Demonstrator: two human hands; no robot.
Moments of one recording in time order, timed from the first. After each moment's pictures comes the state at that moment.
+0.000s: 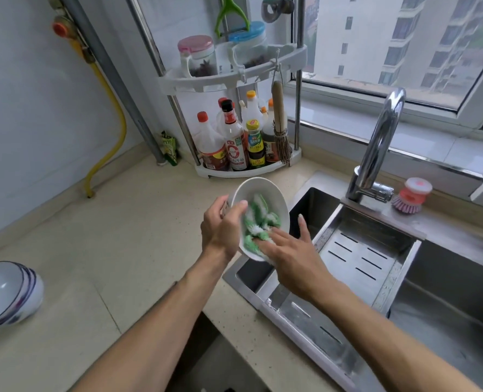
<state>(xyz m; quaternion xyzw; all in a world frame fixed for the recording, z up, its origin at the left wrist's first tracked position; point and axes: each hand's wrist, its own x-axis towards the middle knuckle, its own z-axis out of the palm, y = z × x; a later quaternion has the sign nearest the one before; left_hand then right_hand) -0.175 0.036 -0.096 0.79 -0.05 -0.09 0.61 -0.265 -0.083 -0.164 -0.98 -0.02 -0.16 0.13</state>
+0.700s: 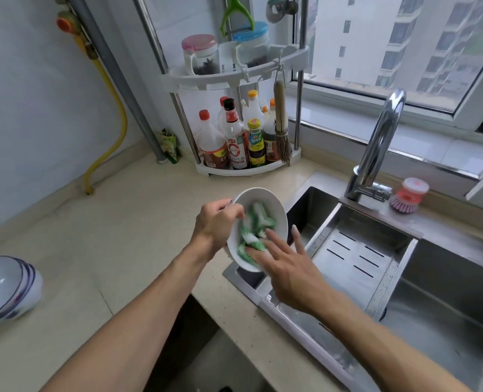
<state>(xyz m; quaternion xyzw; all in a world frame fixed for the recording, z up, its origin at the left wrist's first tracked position) -0.159 0.056 -0.083 0.84 -0.09 -0.18 0.50 -0.284 -0.069 -0.169 -0.99 -0.07 -0.09 0.13</state>
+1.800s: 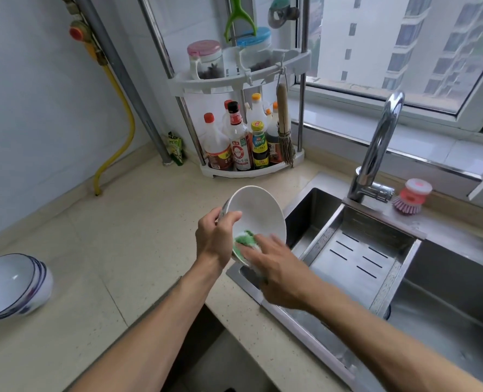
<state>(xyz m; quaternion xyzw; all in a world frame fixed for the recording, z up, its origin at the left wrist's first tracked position) -0.185 0.063 -0.099 0.78 -0.03 -0.08 0.62 -0.281 -0.054 -0.136 -0.96 -0.09 -0.05 0.24</state>
